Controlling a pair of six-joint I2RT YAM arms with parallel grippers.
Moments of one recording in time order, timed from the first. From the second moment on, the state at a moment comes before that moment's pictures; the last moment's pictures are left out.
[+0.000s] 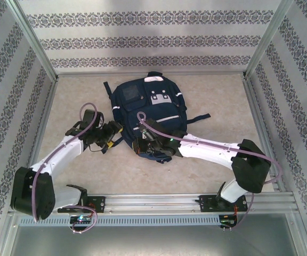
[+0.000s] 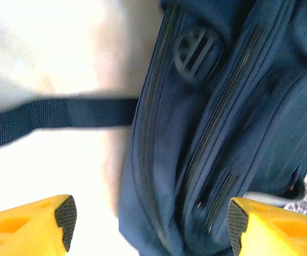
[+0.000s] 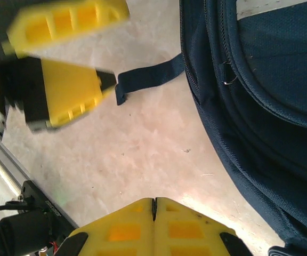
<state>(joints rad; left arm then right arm) -0.25 1.23 0.74 -0.47 0.35 -1.18 0.97 1.58 1.07 -0.28 -0.16 0.81</state>
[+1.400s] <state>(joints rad) -0.33 1.27 0.74 -0.47 0.29 -1.22 1.04 1.79 1.22 -0.74 0.21 1.49</state>
